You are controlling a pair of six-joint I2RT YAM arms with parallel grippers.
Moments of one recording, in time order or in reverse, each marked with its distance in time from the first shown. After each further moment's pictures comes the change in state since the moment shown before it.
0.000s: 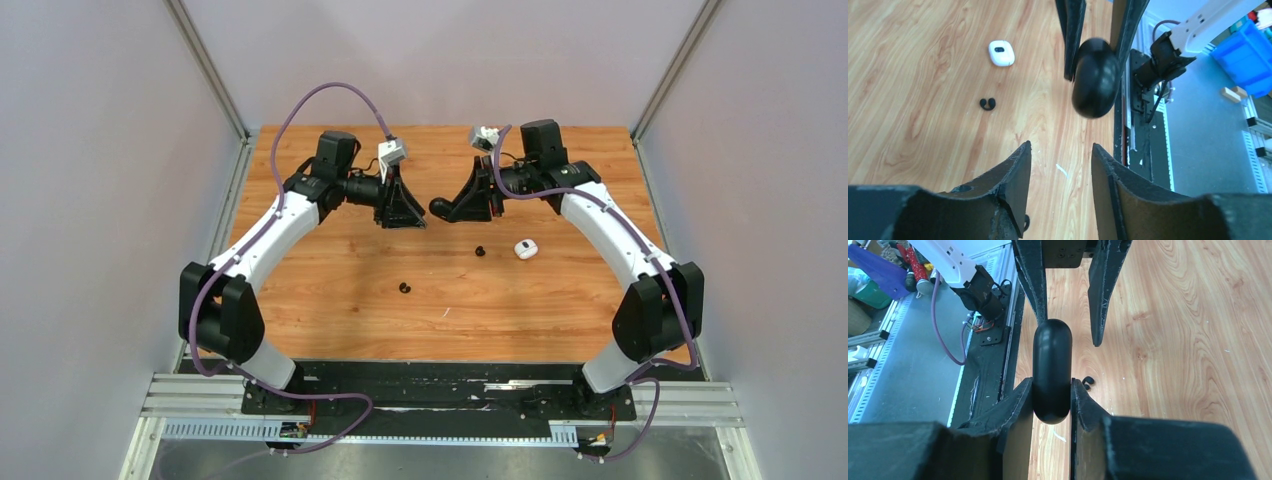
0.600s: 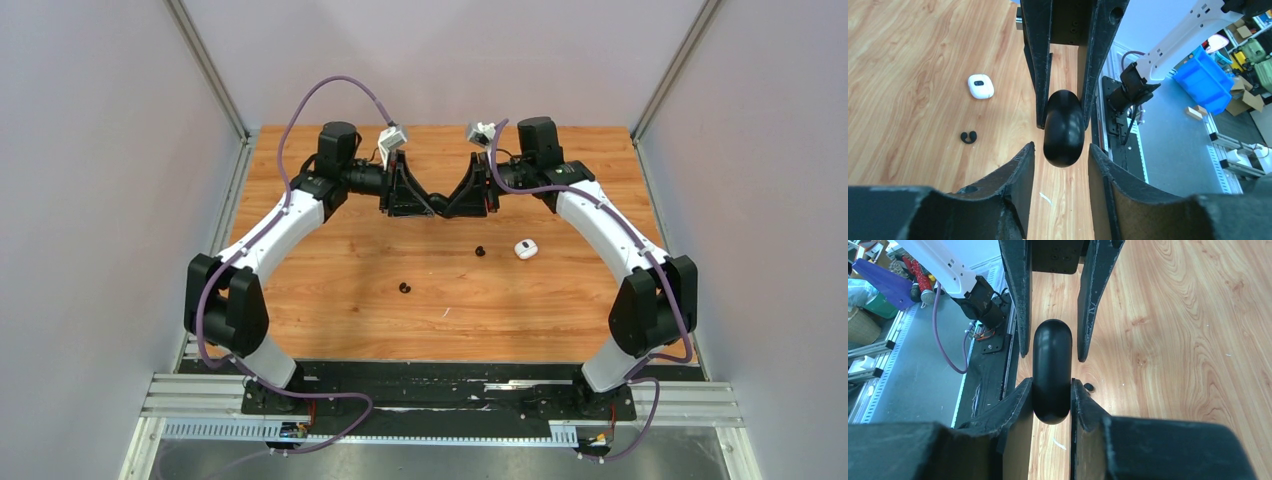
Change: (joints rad) left arm -0.005 0.036 0.000 0.302 0.118 -0.278; right arm 0.002 0.033 0.000 0.098 -0.012 0.105
